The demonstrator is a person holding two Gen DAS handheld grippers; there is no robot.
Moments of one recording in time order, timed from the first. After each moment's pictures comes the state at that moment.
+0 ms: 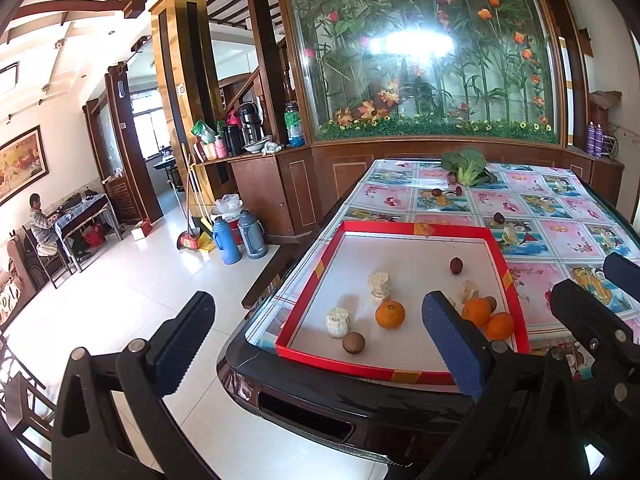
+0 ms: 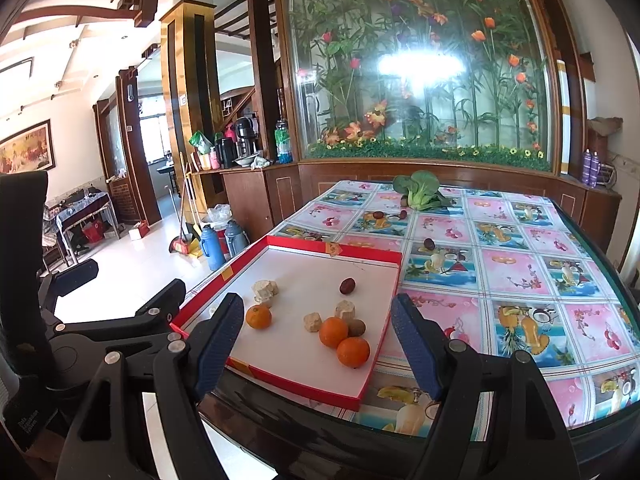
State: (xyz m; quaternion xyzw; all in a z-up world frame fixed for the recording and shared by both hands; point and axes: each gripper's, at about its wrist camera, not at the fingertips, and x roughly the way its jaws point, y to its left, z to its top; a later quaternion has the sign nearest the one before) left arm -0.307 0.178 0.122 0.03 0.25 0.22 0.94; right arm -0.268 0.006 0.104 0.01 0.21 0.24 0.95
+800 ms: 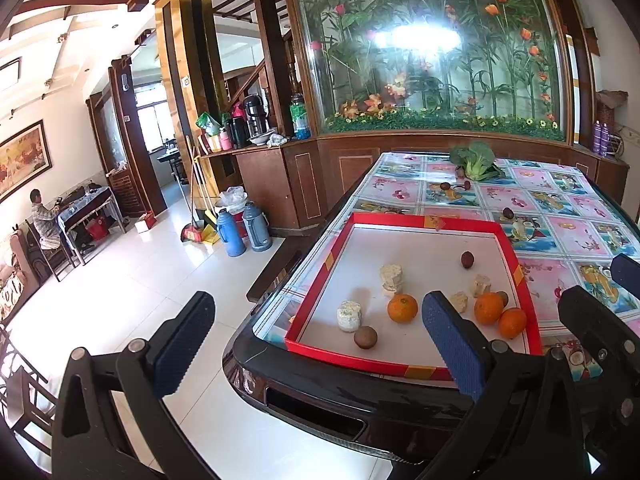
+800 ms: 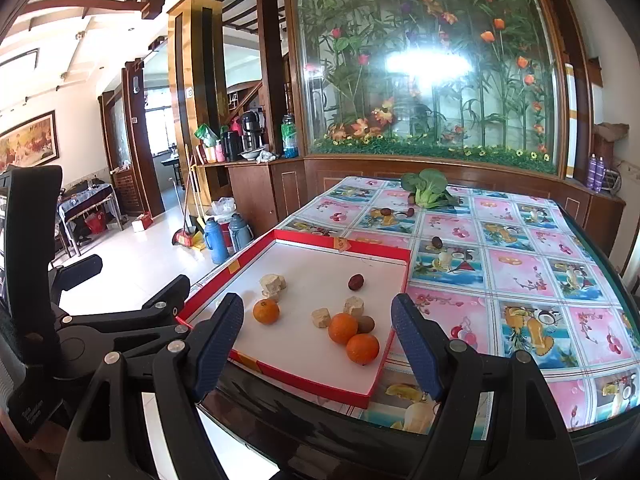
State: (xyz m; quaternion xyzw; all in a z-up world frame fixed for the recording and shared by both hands) left arm -0.307 0.192 0.115 0.02 0.26 0.23 0.94; right arm -0.268 0.016 0.101 -0.01 0.22 0.25 0.94
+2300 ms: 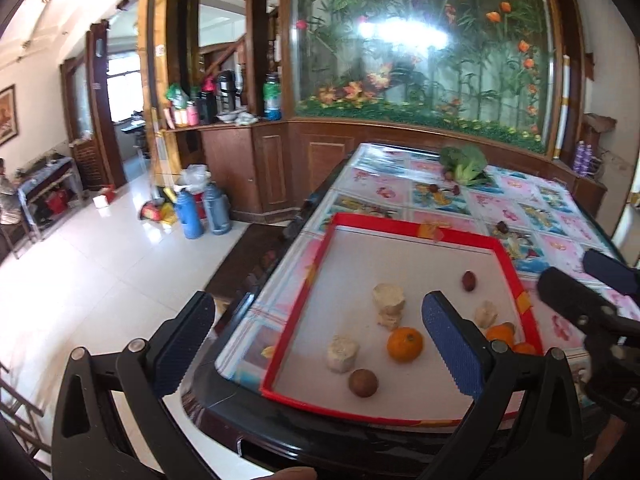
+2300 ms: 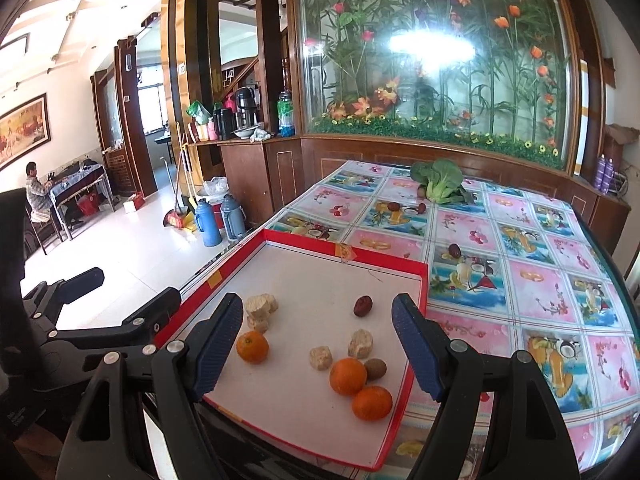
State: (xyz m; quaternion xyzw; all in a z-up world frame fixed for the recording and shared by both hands) left arm -0.253 0.254 0.104 -0.05 0.28 0.15 0.95; right arm -0.200 0.062 0.108 -0.04 0.26 0.24 0.94
